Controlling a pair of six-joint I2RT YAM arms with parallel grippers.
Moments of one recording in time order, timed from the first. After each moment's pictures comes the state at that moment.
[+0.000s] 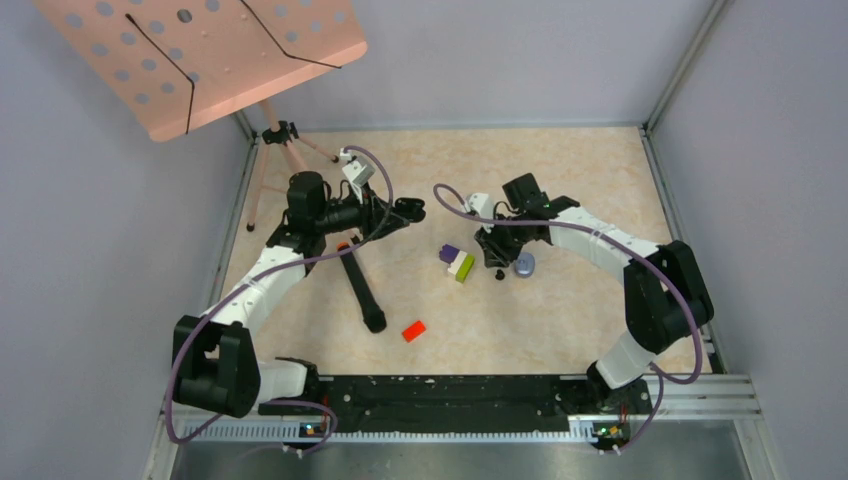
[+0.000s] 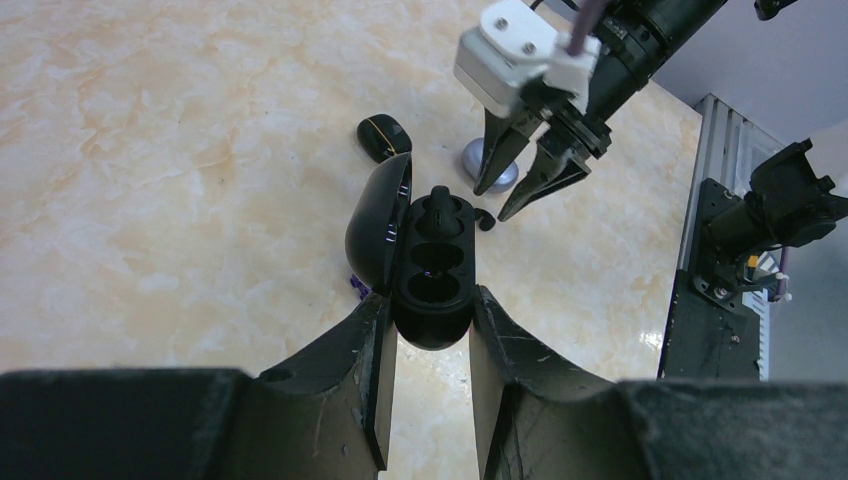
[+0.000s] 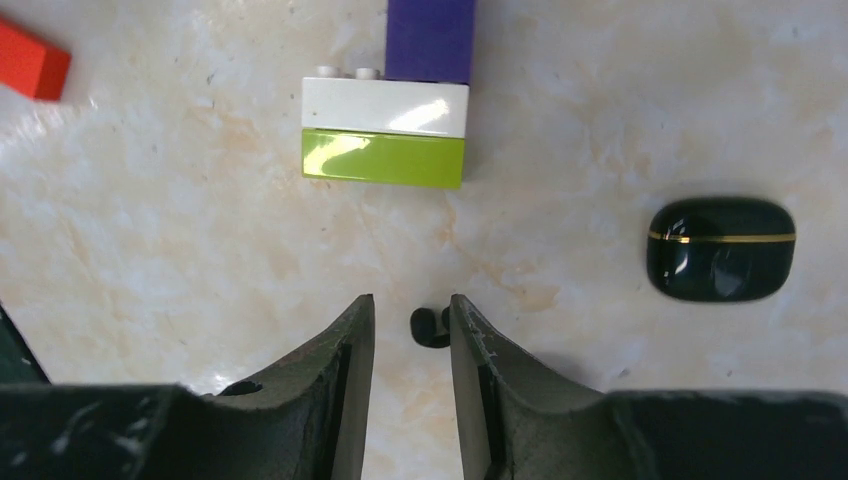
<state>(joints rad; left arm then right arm) -0.21 1.28 0.84 0.16 0.93 -0.11 0.49 1.62 1.09 -0.56 -0.46 -0.61</state>
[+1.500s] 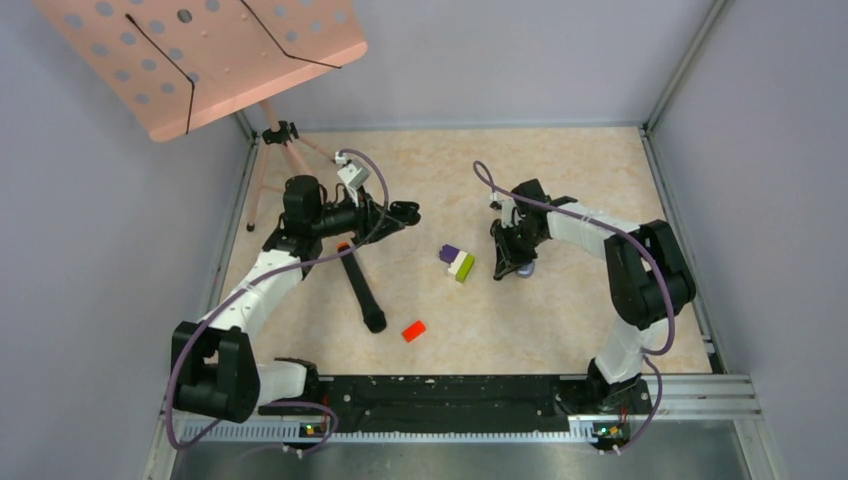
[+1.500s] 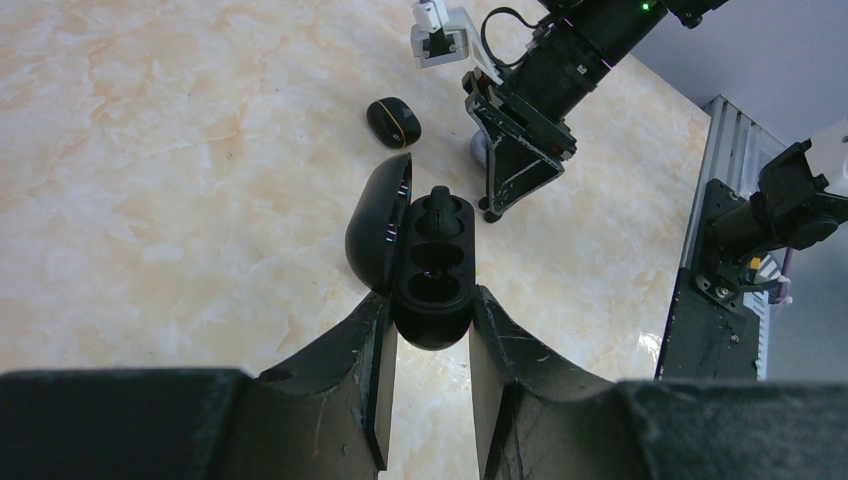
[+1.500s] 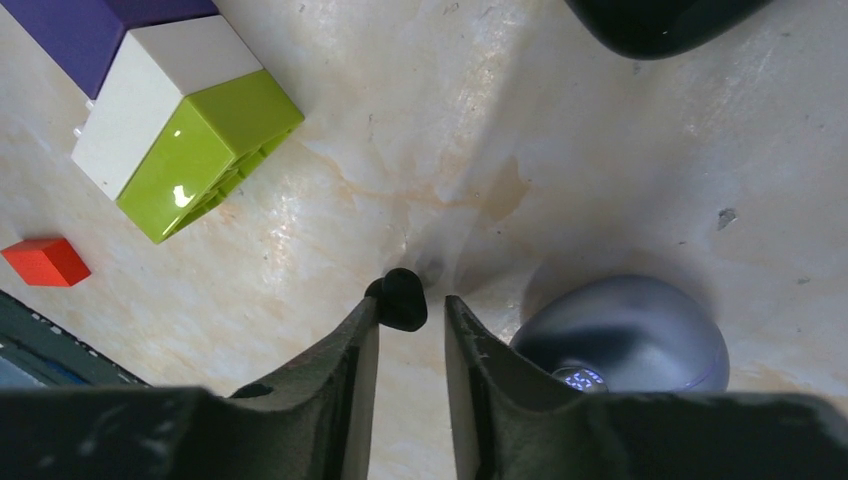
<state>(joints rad) -0.18 1.25 0.81 0.12 0.92 -0.11 0.38 1.76 1.09 -0.58 -0.35 0.09</state>
